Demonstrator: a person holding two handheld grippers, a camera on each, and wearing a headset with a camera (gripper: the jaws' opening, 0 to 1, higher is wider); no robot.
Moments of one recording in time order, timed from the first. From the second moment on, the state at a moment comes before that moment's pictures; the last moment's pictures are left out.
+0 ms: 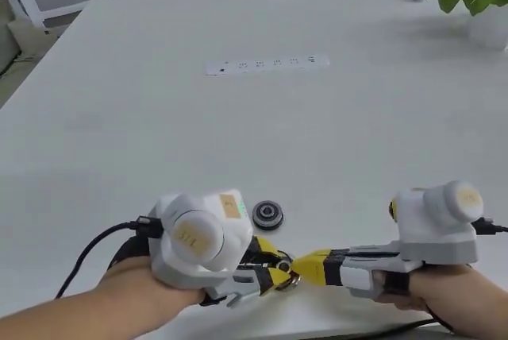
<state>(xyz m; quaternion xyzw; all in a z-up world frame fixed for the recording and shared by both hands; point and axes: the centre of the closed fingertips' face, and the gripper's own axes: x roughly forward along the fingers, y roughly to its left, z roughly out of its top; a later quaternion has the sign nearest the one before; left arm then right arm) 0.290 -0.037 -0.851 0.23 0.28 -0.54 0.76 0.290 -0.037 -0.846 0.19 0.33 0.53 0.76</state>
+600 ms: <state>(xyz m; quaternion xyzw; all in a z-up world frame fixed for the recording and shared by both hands) 0.289 -0.028 -0.829 0.19 0.28 -0.54 0.77 0.291 -0.040 -0.842 0.19 0.33 0.53 0.76</state>
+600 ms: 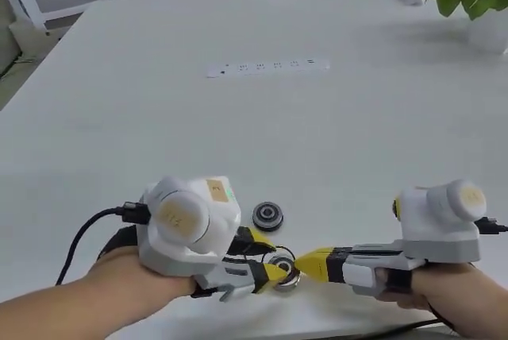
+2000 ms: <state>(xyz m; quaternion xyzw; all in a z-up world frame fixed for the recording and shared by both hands) 0.280 0.052 -0.774 0.10 0.28 -0.47 0.83 0.298 0.009 -0.813 0.14 0.32 0.58 0.73</state>
